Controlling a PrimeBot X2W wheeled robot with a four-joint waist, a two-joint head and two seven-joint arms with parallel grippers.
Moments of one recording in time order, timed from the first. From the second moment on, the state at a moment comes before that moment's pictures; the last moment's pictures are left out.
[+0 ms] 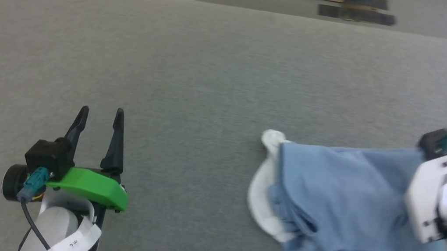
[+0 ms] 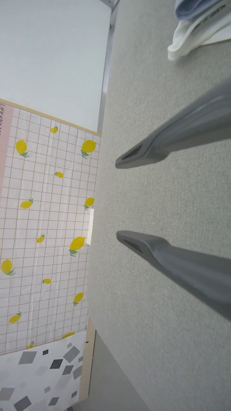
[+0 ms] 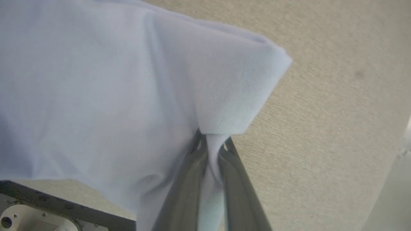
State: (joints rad) left arm -0.20 0.06 0.01 0.21 -0.18 -0.07 -0.26; right arm -0.42 -0.50 0.29 0.23 0.36 0.13 0.91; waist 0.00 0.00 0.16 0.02
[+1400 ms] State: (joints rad) left arm -0.28 0.29 0.03 -0.26 -0.09 -0.06 0.01; right arm -0.85 -0.48 -0.40 0.64 -0.01 0.13 0.39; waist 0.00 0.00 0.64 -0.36
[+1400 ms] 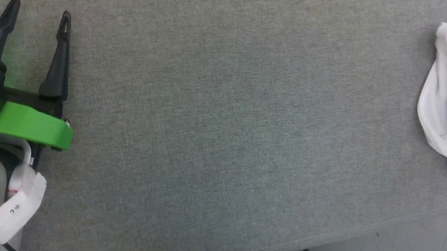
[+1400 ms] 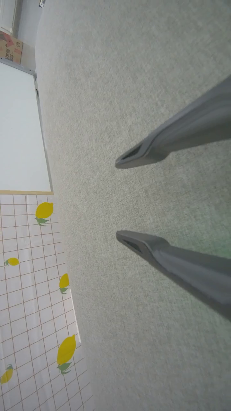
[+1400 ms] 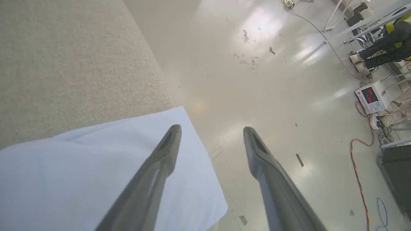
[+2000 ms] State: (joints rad) left arm -0.20 0.17 0.07 -0.02 -0.19 0.00 -0.20; right arm -0.89 -0.41 -0.03 0.29 0.33 0.13 0.04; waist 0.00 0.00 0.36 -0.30
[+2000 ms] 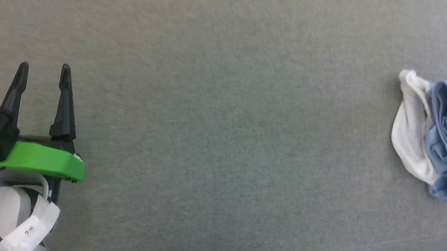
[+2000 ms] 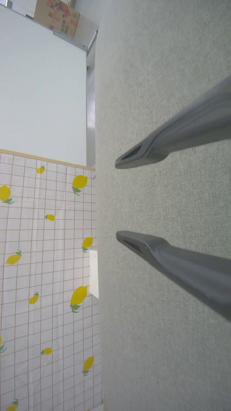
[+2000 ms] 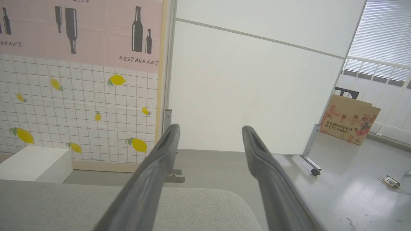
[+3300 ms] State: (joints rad) left arm -0.11 0.10 -0.01 0.19 -0.19 0.00 -0.25; right arm -0.09 -0.05 -0.08 0.15 0.14 0.13 -0.26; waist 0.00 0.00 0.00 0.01
